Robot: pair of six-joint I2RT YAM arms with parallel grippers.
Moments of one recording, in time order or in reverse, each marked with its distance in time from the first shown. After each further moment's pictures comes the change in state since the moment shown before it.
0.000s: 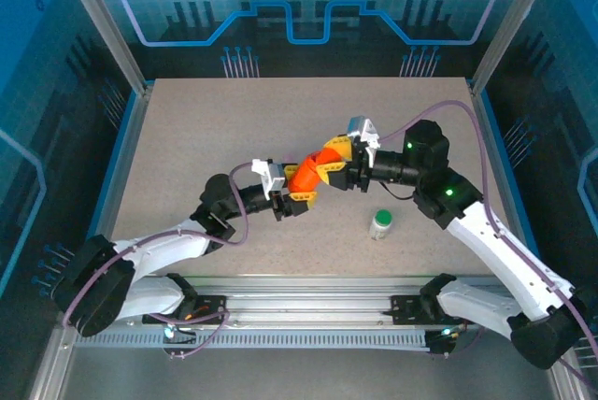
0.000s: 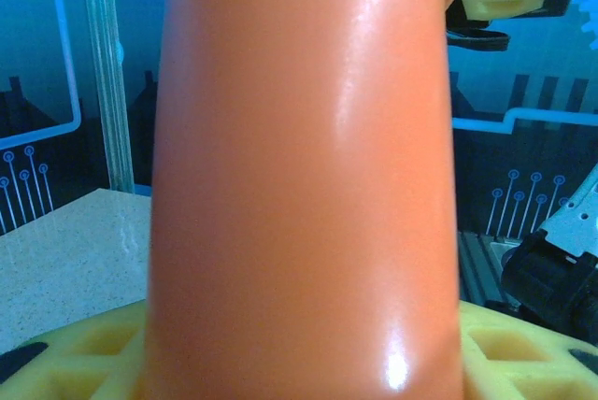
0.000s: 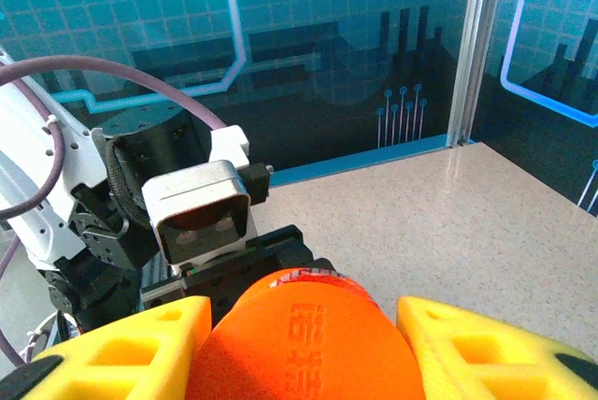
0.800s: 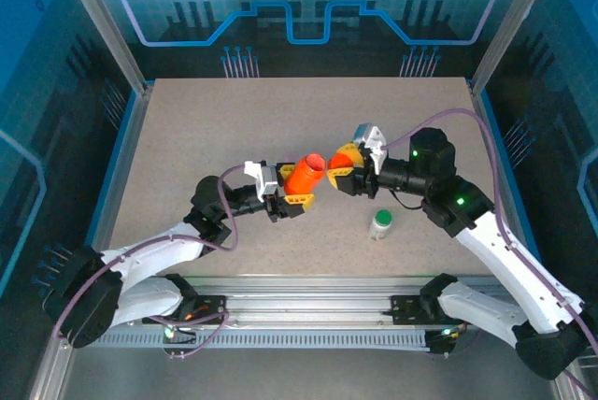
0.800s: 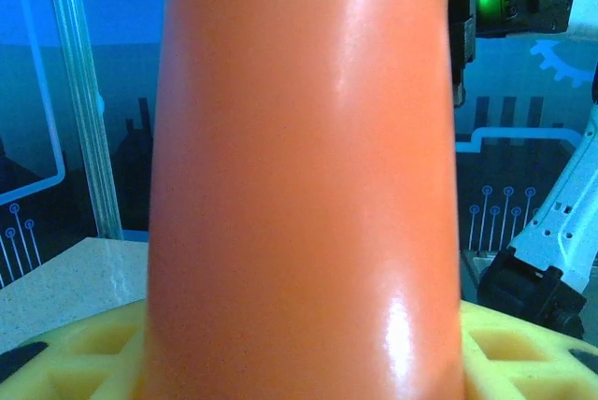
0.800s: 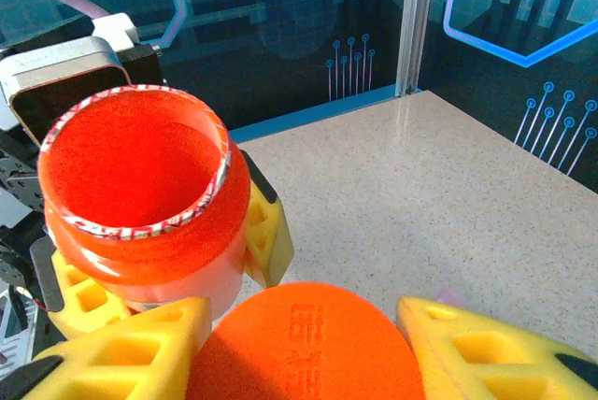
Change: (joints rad) left arm 0.000 -0.070 0.006 0.010 0.045 0.019; right arm 0.000 -0.066 -0.016 -0.145 0.133 -0.042
